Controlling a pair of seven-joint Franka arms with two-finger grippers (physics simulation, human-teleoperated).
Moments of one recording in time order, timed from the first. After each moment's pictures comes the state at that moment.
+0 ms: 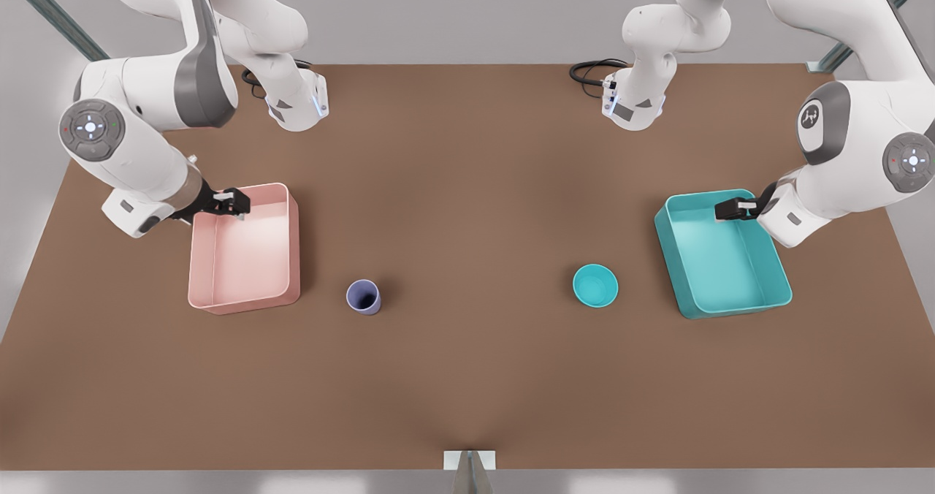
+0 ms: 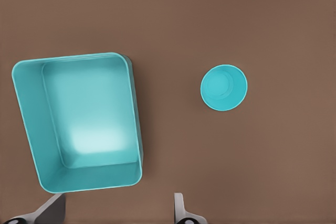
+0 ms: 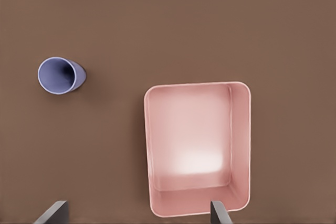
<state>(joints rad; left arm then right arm) -0.03 0.16 0.04 -1.51 -0.04 1.44 0.00 0.00 0.14 0.19 -1.47 -0.09 1.47 0.07</state>
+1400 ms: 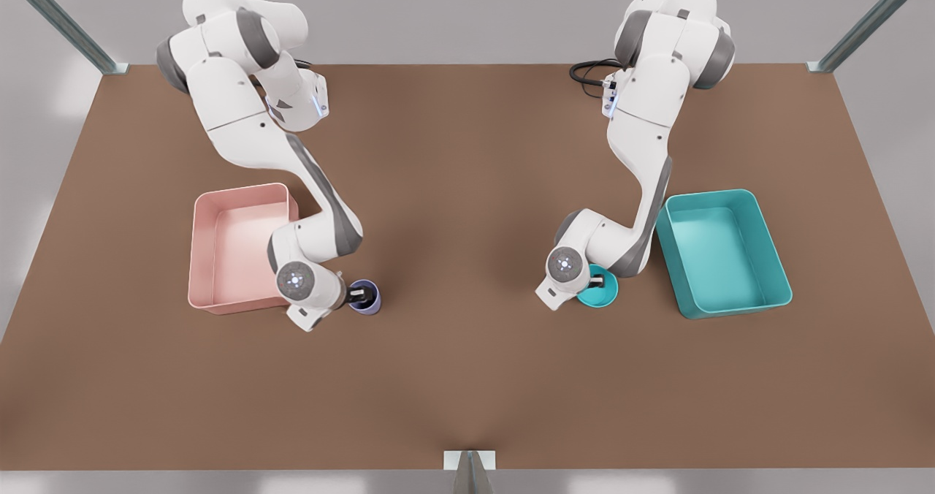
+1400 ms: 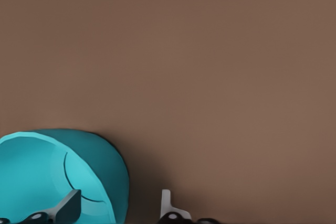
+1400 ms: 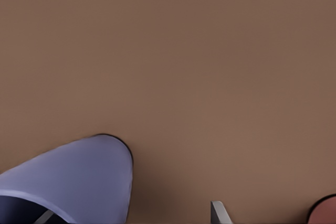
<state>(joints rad) -0.48 0.73 0.03 -1.65 0.20 2.10 -0.52 0.18 0.70 0.18 -1.62 -0.05 2.18 0.25</state>
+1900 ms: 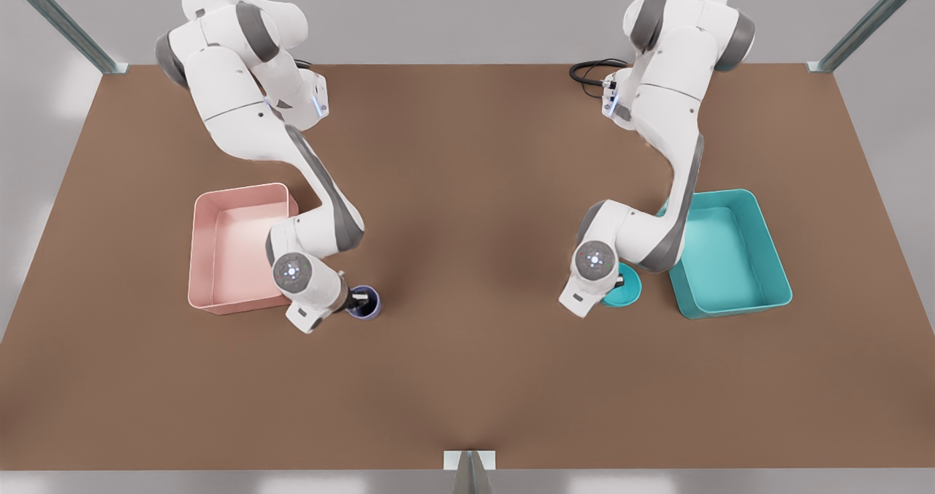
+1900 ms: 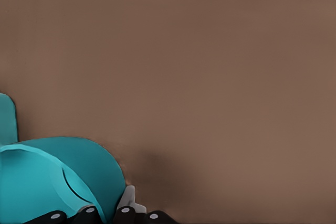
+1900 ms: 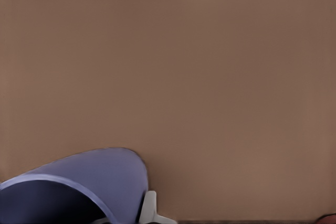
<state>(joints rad) -0.37 0.57 0.01 -1.58 0.19 1.95 -0.60 0.18 0.62 0.19 -1.59 -0.04 2.20 0.24</state>
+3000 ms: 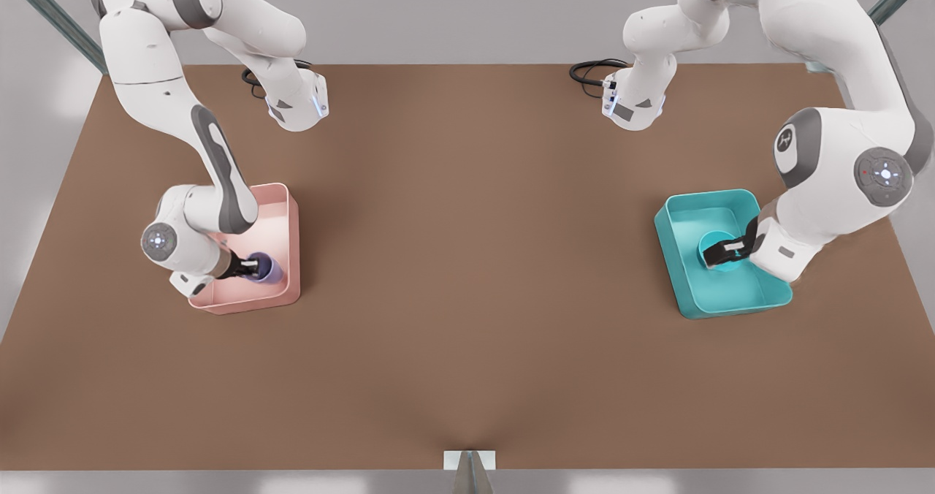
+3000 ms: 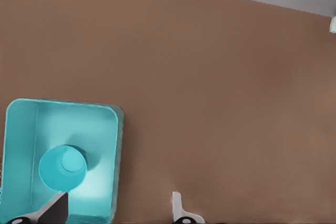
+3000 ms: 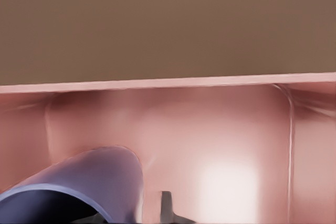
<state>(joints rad) 0.11 0.23 -0.24 -1.39 0.03 1.60 -0.28 -0.24 0.40 0.18 -2.08 -0.07 2.35 -0.13</state>
